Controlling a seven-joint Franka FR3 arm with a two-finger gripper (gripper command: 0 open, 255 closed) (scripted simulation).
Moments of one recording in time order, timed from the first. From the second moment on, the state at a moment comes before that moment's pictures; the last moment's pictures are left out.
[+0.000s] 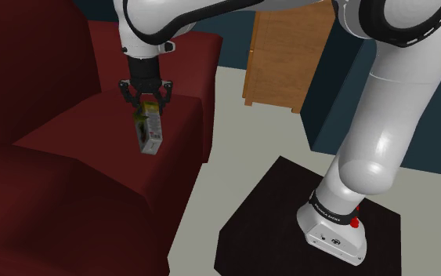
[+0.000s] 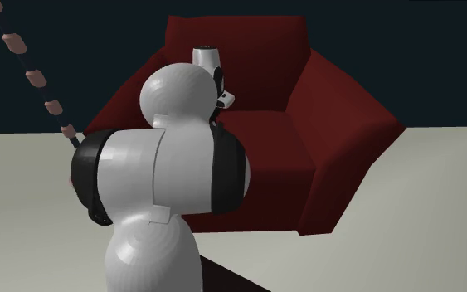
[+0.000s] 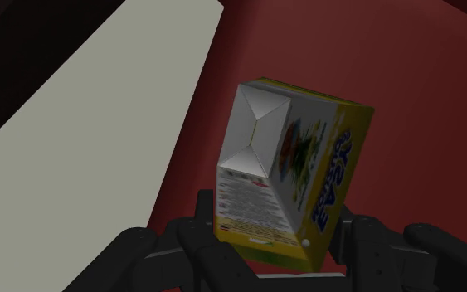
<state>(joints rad) 0.03 0.15 0.40 -1.77 -0.05 1.91 1.18</state>
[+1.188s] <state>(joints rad) 0.03 0.14 0.40 -1.64 -0.05 1.78 1.18</state>
